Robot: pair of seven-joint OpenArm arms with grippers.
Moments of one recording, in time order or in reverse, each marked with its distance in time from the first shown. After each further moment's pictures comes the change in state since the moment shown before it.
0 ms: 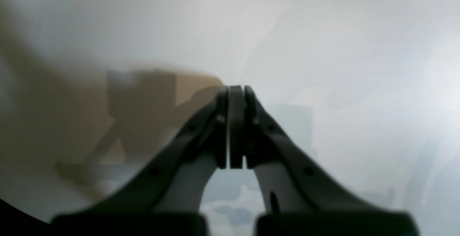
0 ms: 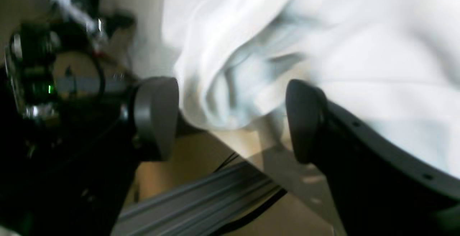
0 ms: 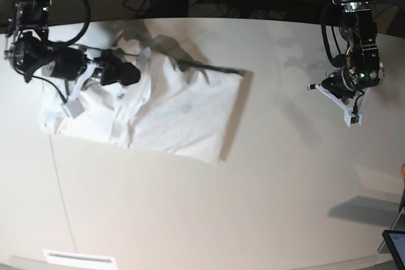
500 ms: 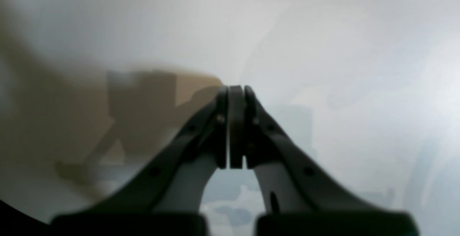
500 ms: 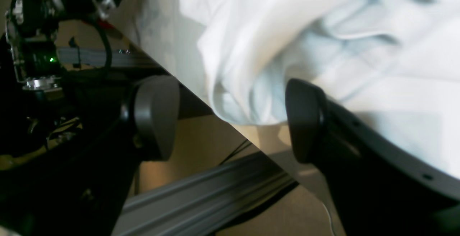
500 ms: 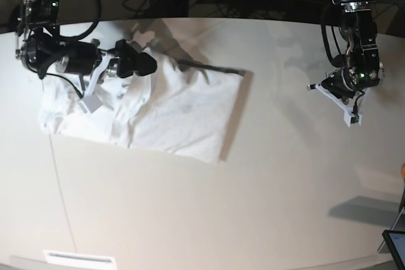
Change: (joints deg) left arm 0.0 0.0 0.0 0.0 0.0 0.0 0.0; right arm -0.8 -0.6 -5.1 2.1 -0.3 0.0 0.2
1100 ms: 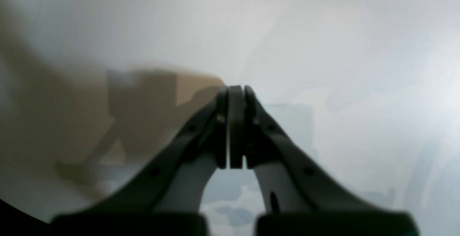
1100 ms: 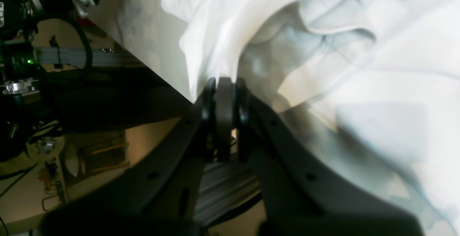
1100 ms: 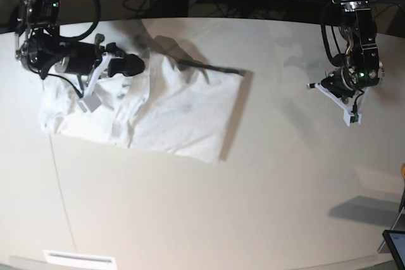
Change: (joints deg) left arm 0.3 0.0 0.0 0.0 0.0 0.0 0.0; right arm 0.2 0.4 -0.1 -0.3 -3.5 0.0 0.0
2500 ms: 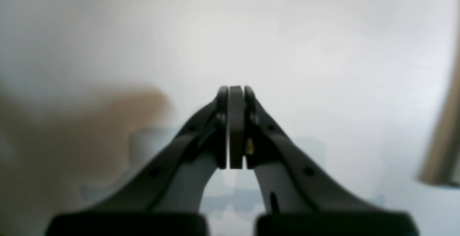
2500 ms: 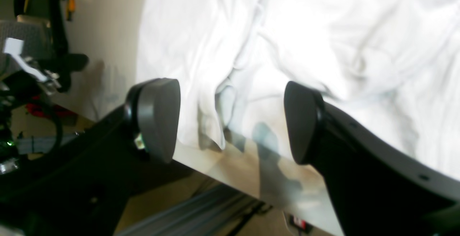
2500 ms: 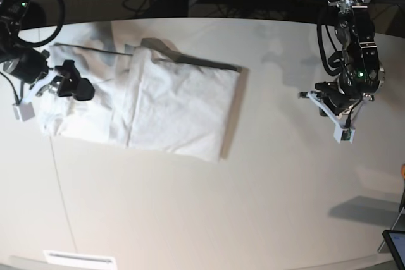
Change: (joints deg) left arm -2.0 3.2 -0.2 10.4 -0.6 -9.1 0.2; right arm -1.0 -0.2 22.2 3.8 -0.2 0.2 -0.5
